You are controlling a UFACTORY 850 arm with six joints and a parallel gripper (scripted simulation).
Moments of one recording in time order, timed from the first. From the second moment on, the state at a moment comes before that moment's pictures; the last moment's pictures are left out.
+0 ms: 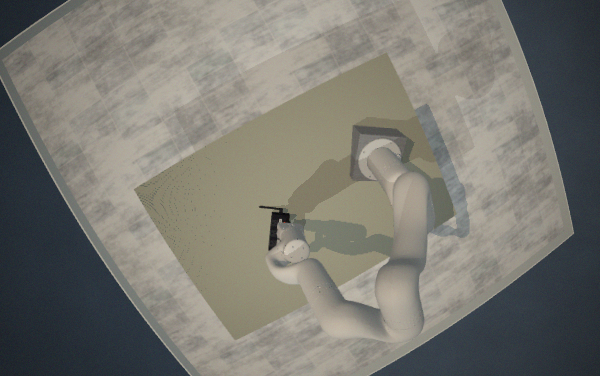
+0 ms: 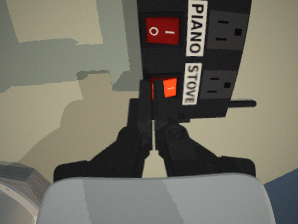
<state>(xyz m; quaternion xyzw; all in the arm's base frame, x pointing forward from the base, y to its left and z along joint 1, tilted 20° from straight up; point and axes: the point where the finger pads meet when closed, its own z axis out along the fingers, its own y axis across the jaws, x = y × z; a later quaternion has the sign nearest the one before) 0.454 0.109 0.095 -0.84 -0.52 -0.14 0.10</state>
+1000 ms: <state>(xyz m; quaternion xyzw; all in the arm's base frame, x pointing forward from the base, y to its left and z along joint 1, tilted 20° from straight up) 0.455 0.112 0.087 -0.84 -0.52 -0.14 0.10</state>
